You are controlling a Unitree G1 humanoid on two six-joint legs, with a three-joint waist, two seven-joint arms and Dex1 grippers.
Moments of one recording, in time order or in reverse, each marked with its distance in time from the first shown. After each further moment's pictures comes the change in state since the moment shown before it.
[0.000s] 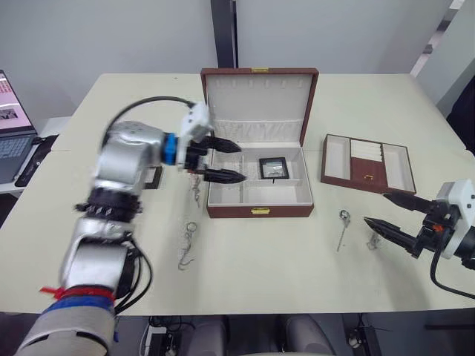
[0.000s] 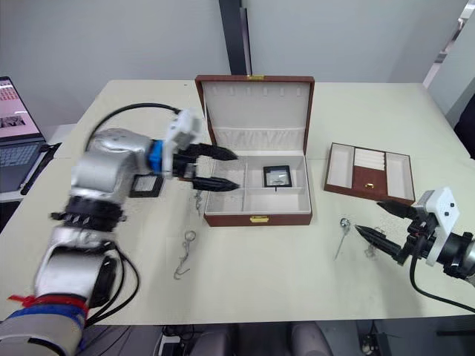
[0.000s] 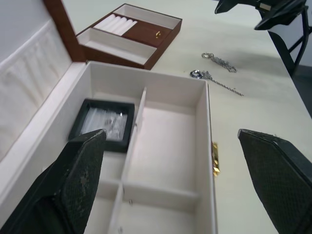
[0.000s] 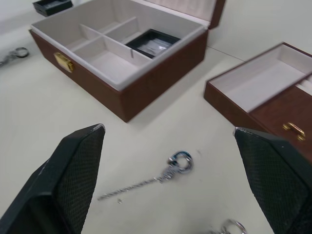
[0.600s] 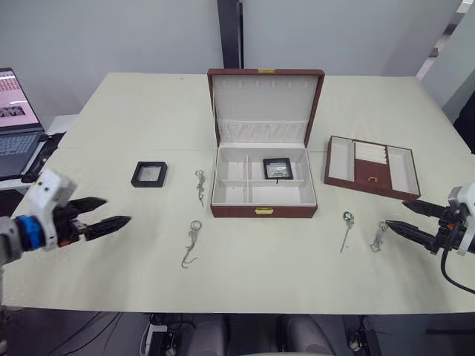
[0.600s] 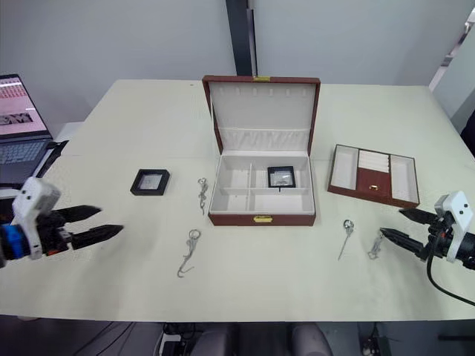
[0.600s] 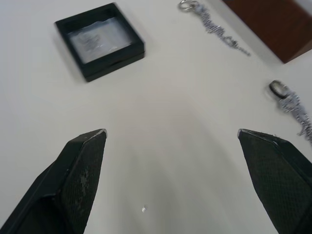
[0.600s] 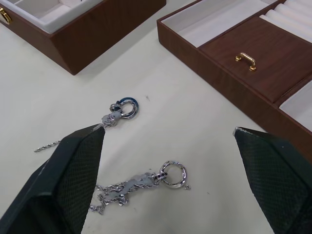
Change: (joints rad) left arm 0.858 0.263 0.614 -0.267 -0.056 0.096 0.304; right arm -0.129 -0.041 0.081 0.424 -0.153 -0.154 0.174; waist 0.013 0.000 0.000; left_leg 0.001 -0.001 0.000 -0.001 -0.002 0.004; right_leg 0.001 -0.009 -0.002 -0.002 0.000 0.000
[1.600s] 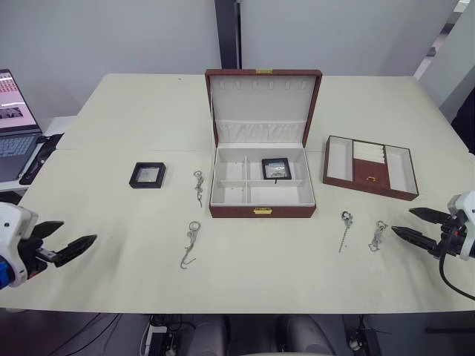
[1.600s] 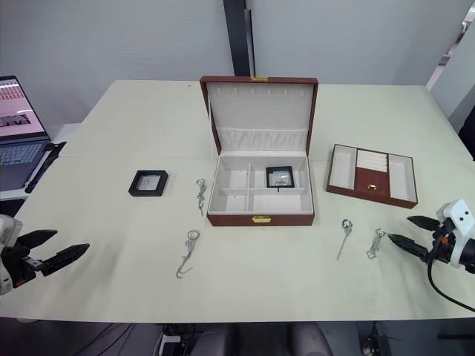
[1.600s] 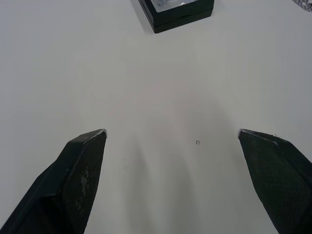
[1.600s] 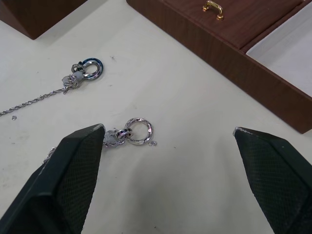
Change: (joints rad) left arm 0.198 -0.068 0.102 -0.019 -0.041 -0.139 0.157; right arm -0.034 0.004 0.030 0.147 -0.077 -0.087 0.011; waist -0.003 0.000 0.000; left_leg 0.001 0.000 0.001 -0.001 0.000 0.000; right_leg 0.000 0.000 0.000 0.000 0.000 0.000
